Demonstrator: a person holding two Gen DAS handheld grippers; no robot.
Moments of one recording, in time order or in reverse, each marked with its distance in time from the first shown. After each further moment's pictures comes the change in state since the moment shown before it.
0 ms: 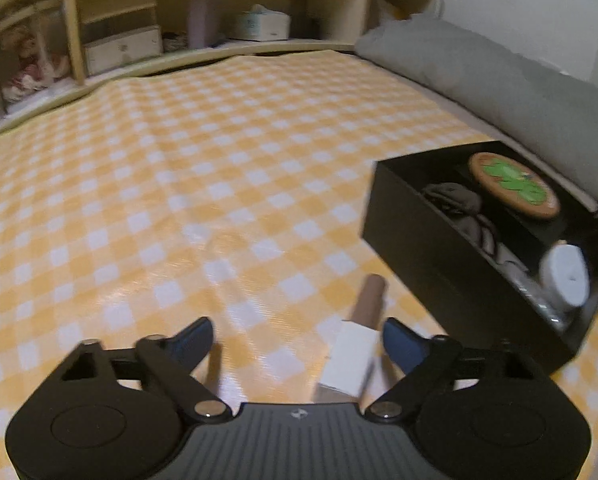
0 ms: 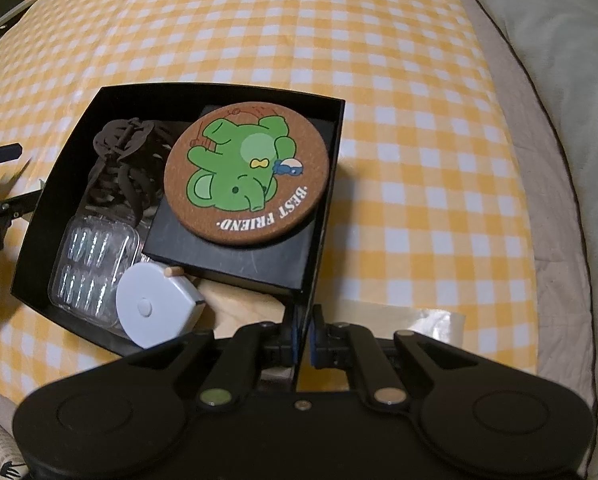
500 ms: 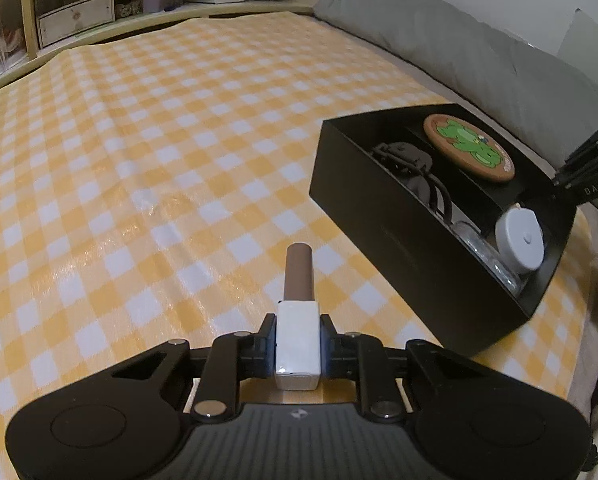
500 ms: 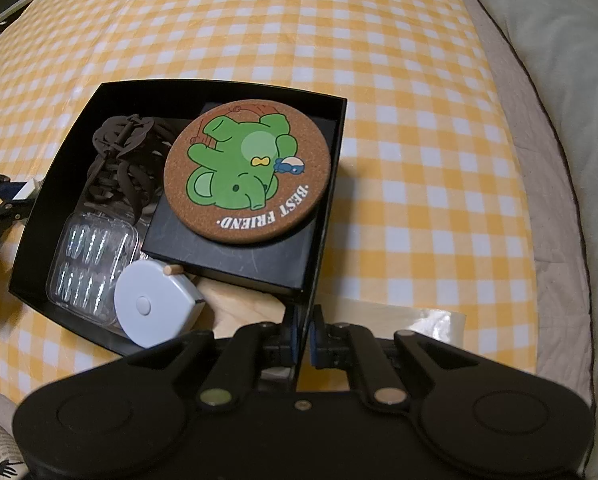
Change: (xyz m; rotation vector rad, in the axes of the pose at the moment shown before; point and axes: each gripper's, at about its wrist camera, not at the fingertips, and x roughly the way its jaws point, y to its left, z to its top) left arm 0.002 -0.007 -0.003 0.023 0.129 -0.114; right arm 0.001 0.001 -0.001 -0.006 0.002 -0.006
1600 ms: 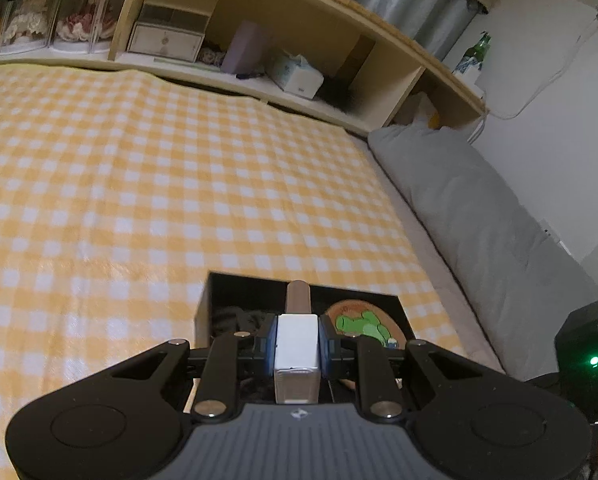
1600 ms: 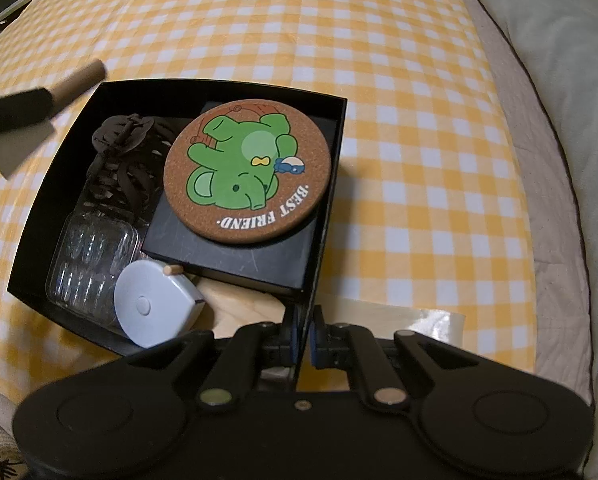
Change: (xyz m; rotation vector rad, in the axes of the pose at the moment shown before) left arm -0.033 -0.098 0.073 -0.498 -0.289 0.041; right arm 0.000 0.002 0.002 -0.004 0.005 -0.006
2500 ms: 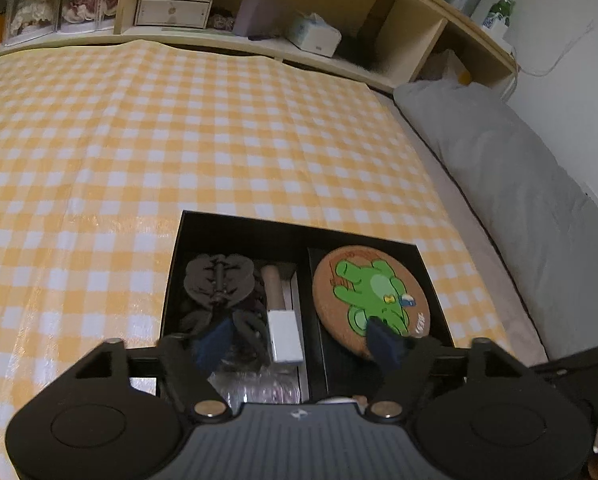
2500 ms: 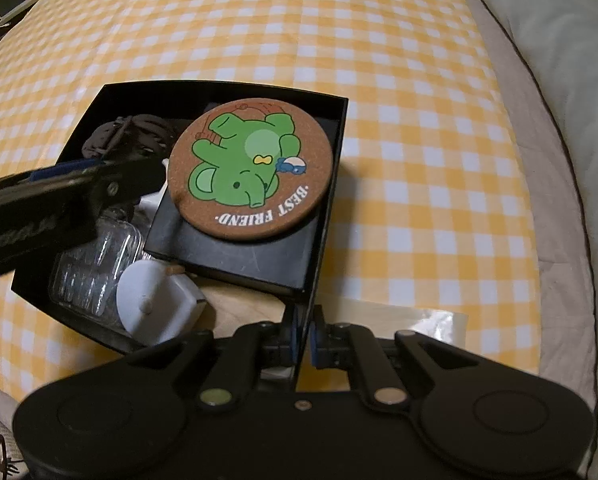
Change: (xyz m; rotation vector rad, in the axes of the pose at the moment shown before) left arm 0.030 -0.032 -0.024 0.027 0.090 0.134; right arm 0.000 0.000 0.001 0.004 0.000 0.015
